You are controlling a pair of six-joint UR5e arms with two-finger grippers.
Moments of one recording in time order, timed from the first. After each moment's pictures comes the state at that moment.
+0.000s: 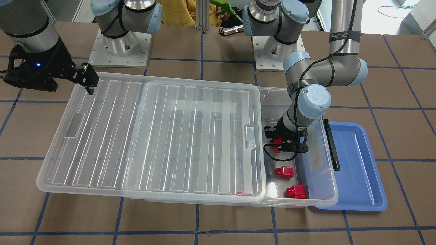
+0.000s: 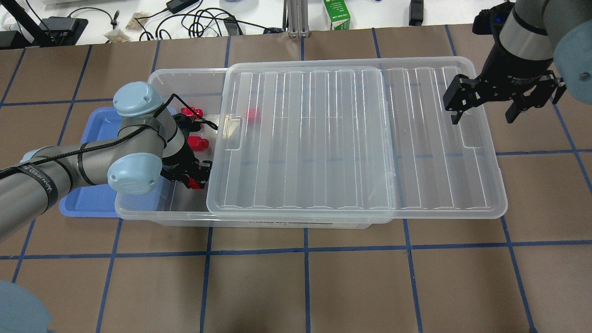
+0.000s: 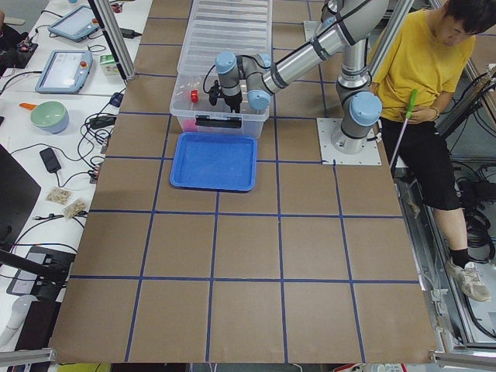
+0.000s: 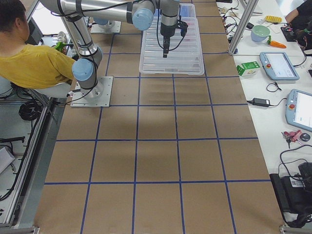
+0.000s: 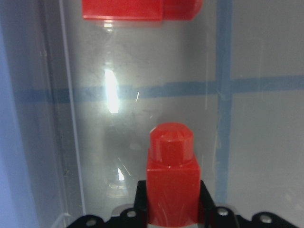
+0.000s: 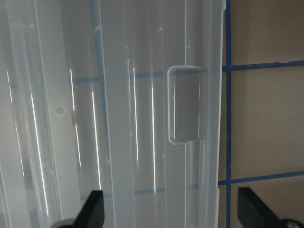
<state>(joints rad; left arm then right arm) -1.49 -1.86 -2.02 -0.95 1.57 0.13 1.44 -1.60 1.67 -1.61 -1.65 -0.06</state>
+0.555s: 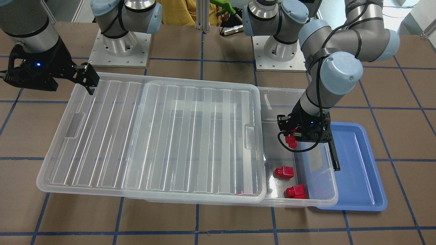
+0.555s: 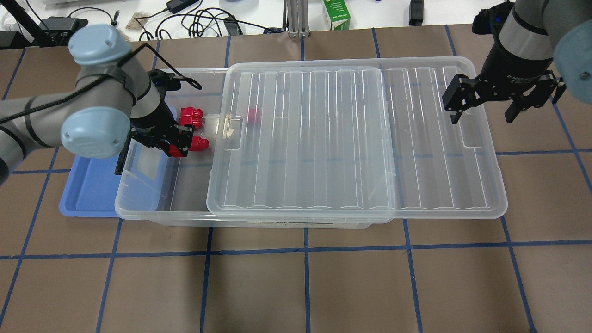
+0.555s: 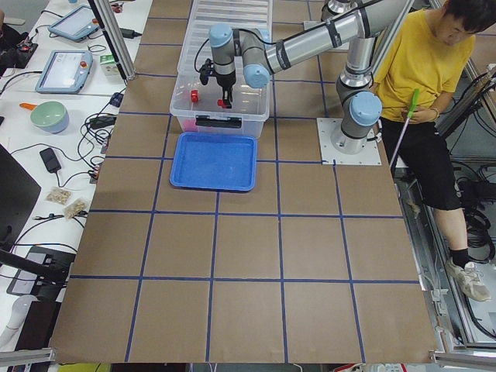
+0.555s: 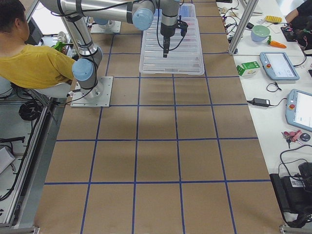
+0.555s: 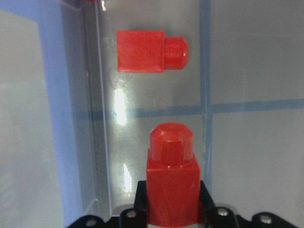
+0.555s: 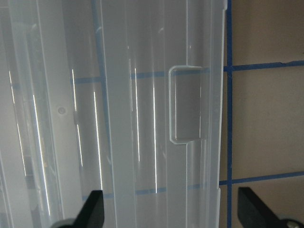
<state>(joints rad) -1.48 -1.73 -1.79 -1.26 1.58 0.14 1.44 -1.60 1.67 -1.61 -1.65 -0.06</state>
